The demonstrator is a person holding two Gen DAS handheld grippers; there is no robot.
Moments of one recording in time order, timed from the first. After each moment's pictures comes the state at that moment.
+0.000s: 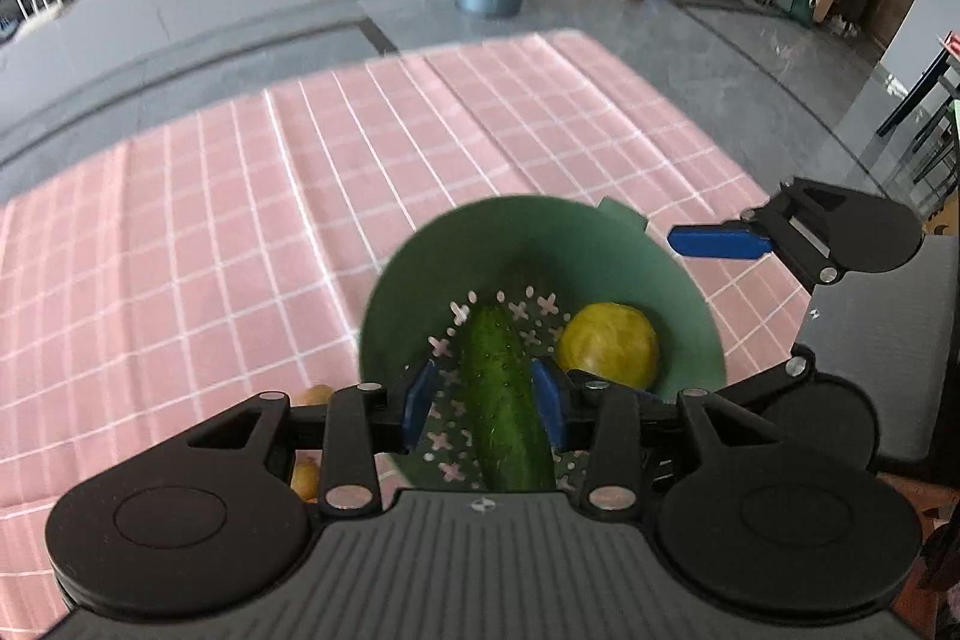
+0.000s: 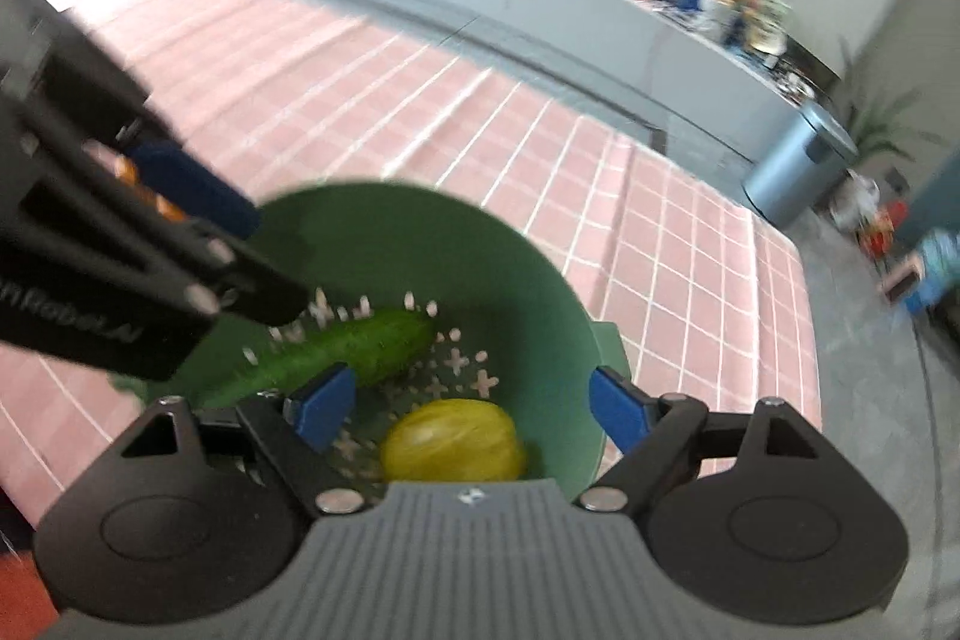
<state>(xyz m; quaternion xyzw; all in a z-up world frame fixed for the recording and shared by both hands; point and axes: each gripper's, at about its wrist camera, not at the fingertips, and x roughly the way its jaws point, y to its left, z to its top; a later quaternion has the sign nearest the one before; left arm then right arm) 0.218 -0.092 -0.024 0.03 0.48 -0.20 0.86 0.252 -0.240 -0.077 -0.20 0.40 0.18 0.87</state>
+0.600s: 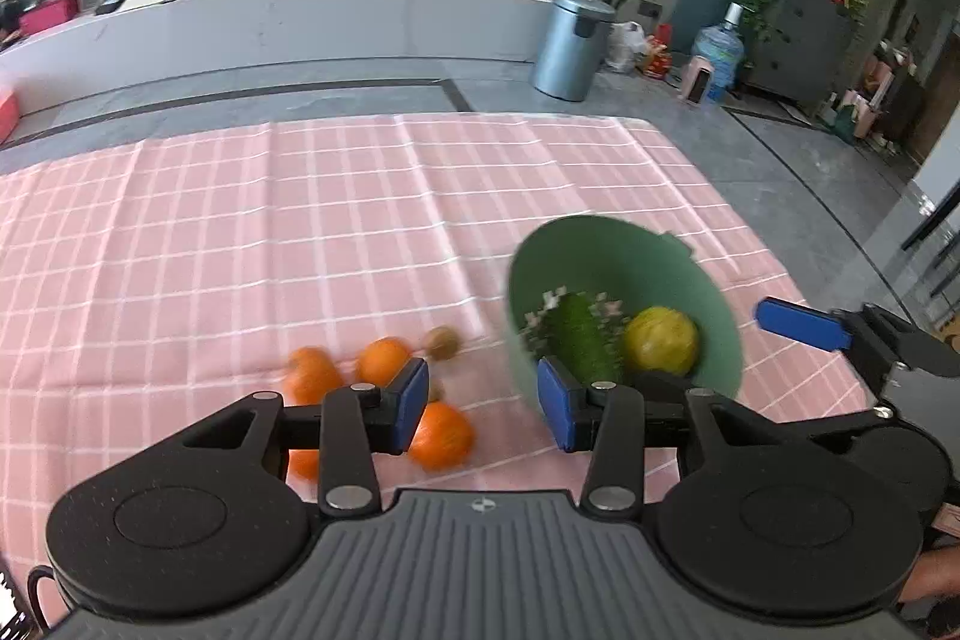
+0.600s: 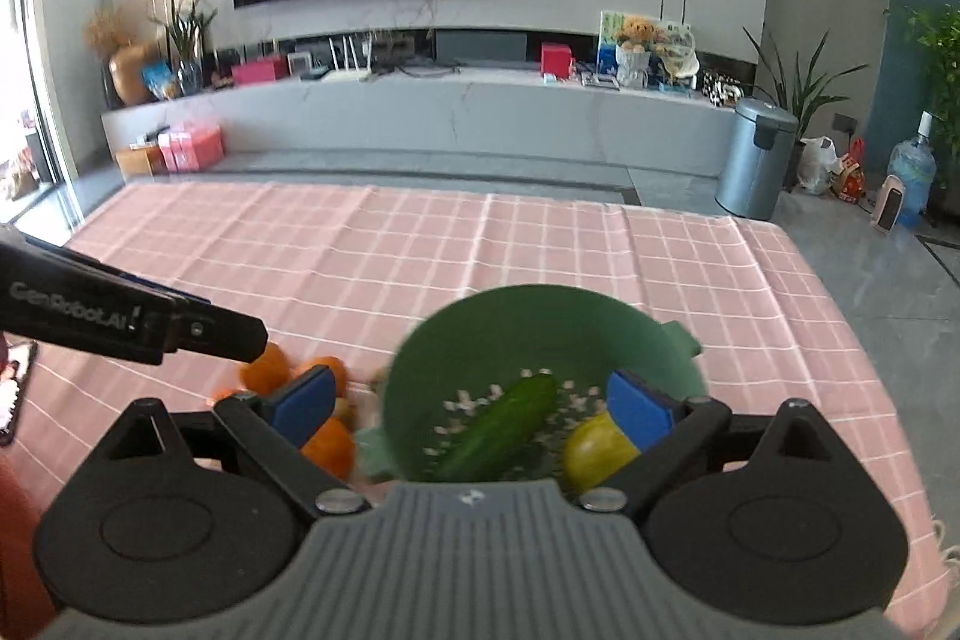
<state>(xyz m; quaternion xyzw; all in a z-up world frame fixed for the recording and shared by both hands) 0.149 0.003 -0.002 -0.04 0.42 -0.13 0.89 0.151 -0.207 -0.050 -0.03 0.31 0.14 0.94</state>
